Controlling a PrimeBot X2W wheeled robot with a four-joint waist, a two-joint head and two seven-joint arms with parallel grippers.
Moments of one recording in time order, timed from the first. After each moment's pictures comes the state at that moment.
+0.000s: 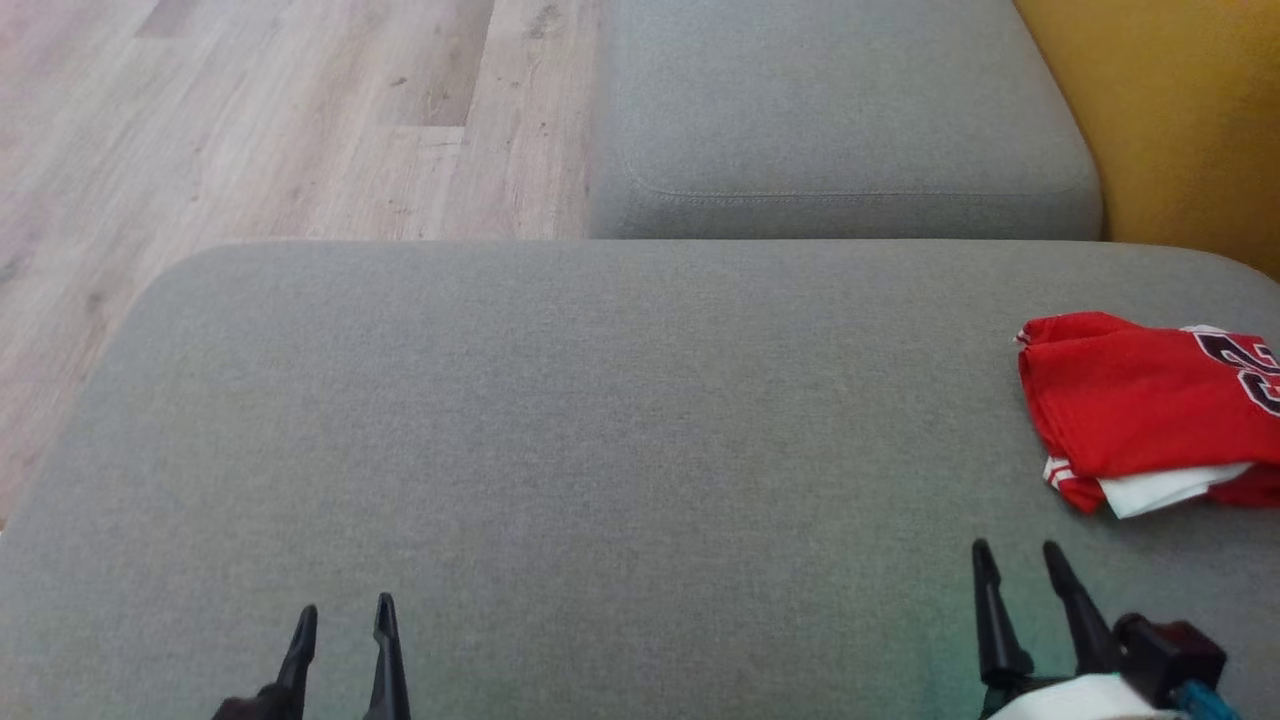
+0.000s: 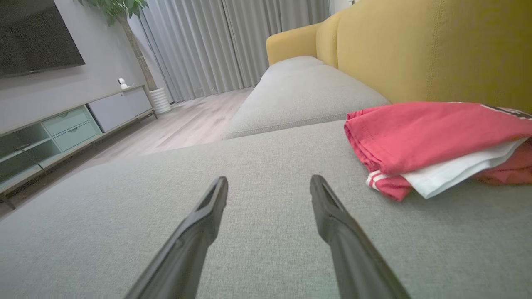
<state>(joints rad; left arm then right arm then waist) 0.14 0.30 -0.45 0.18 -0.60 0.26 -0.25 0.14 -0.04 0.03 0.31 0.24 0.13 -0.24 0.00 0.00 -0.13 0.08</state>
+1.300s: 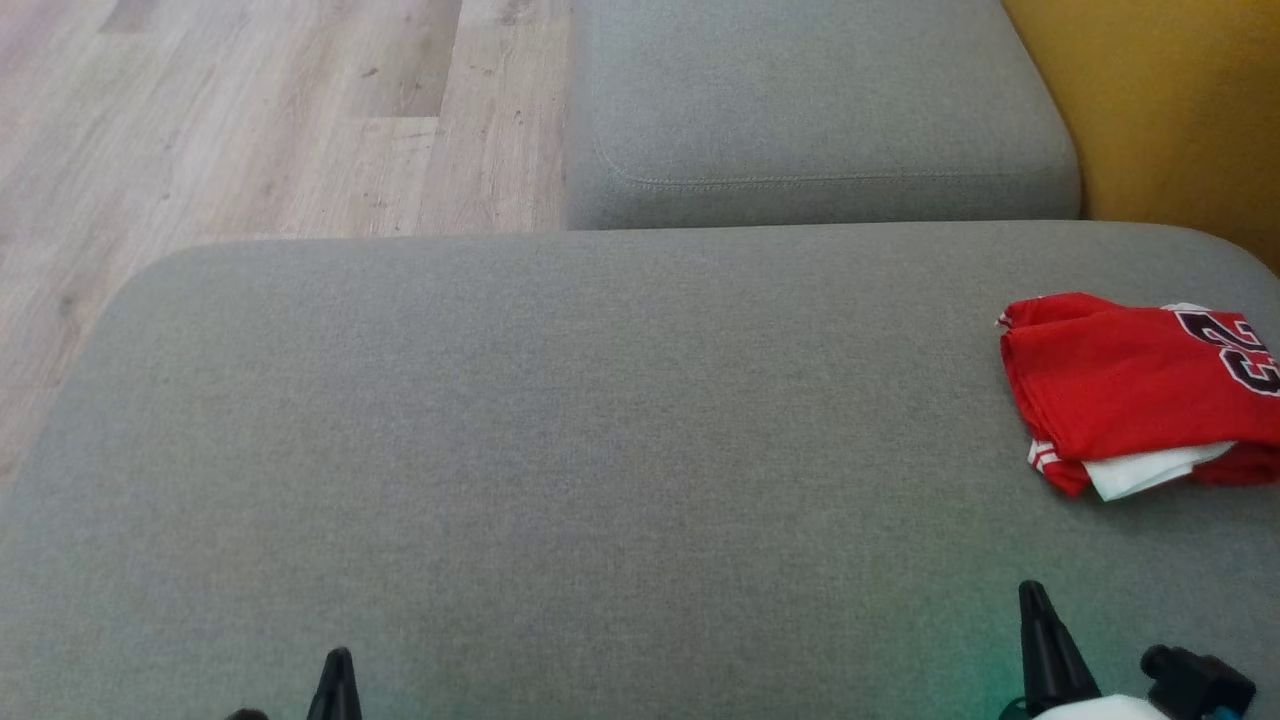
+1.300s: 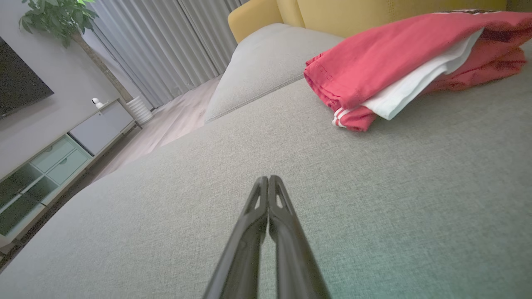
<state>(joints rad) 0.16 0.25 -0.40 0.26 -0.78 0.20 -0.18 0.17 -0.04 0.03 0.36 0.45 0.13 -0.18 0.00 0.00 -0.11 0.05</state>
